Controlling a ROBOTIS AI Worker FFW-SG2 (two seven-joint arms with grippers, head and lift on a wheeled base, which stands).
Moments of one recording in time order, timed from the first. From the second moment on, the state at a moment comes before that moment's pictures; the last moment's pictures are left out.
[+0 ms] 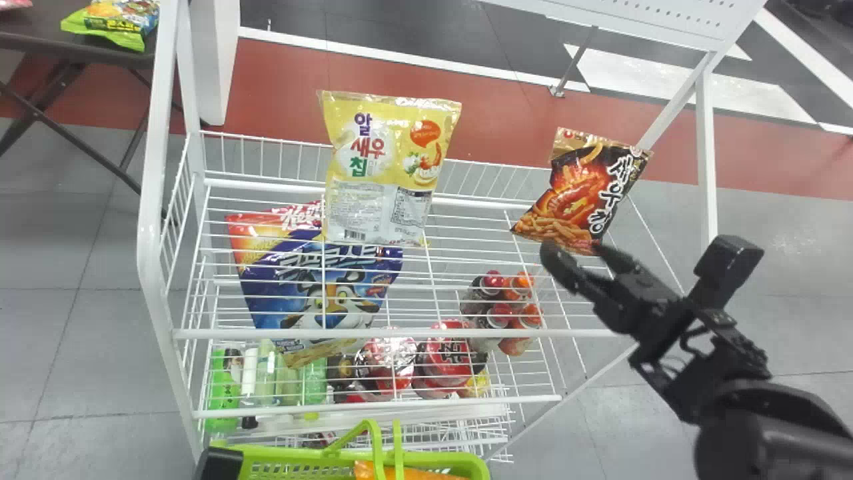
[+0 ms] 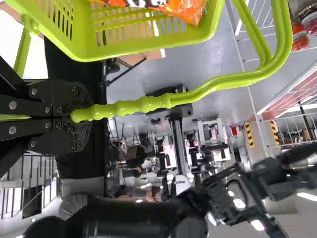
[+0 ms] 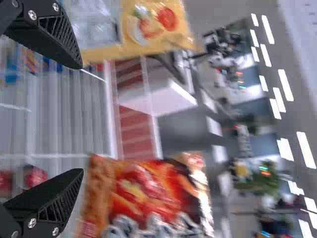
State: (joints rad) left arm 0.50 0.00 -0.22 -2.15 0.38 1.48 -0.83; right arm 0.34 -0.24 -0.42 -1.94 -0.40 0.37 0.36
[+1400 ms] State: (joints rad) left arm 0.48 0.00 -0.25 -2.13 0.37 1.52 -0.83; right arm 0.11 -0.35 -0.32 -1.56 -0.32 0.18 0.23
